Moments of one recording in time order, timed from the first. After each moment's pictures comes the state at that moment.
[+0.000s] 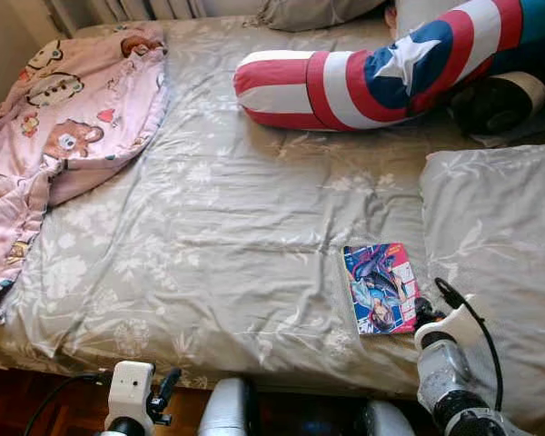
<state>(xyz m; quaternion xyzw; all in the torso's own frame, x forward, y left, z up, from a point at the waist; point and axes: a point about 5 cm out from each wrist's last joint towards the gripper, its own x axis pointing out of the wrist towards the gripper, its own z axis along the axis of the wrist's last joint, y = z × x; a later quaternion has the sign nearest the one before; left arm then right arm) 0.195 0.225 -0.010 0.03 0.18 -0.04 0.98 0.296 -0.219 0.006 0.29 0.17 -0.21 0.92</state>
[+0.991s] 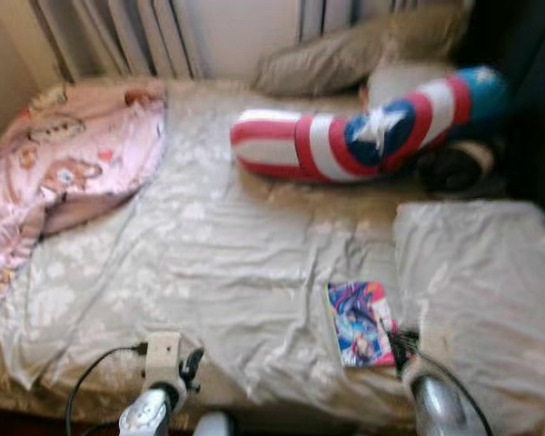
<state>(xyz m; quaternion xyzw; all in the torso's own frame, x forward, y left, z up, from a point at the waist) 0.242 0.196 -0.034 -0.01 0.25 0.00 0.97 0.235 -0.206 -0.044 0.07 0.28 -0.09 0.95</state>
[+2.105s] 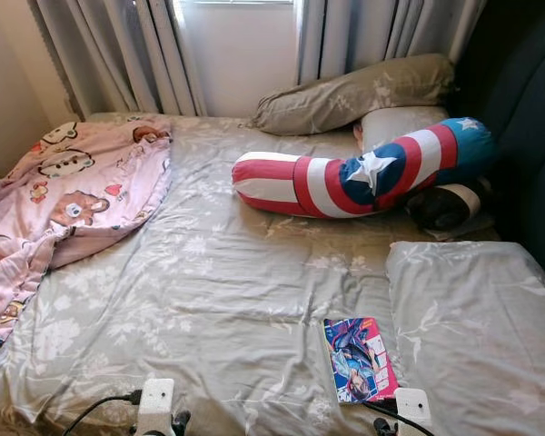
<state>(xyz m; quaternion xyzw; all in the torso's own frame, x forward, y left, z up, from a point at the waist) 0.195 0.202 -0.073 0.01 0.41 0.03 0.91 0.174 -0.186 -0.087 0.02 0.44 -0.04 0.90</state>
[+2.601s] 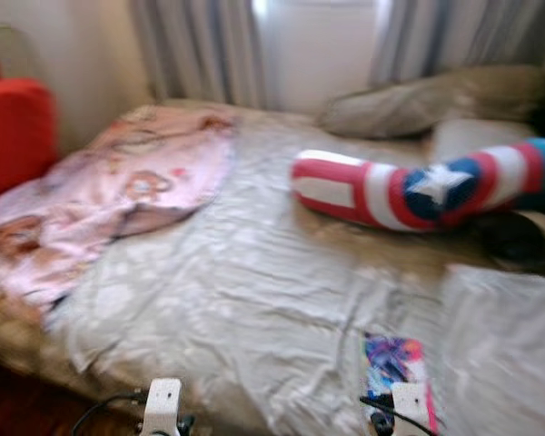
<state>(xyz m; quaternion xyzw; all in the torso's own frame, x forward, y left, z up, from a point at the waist) 0.197 0.197 -0.074 0.01 0.41 0.03 0.91 0.179 -0.184 -0.084 0.01 0.43 -0.04 0.90</state>
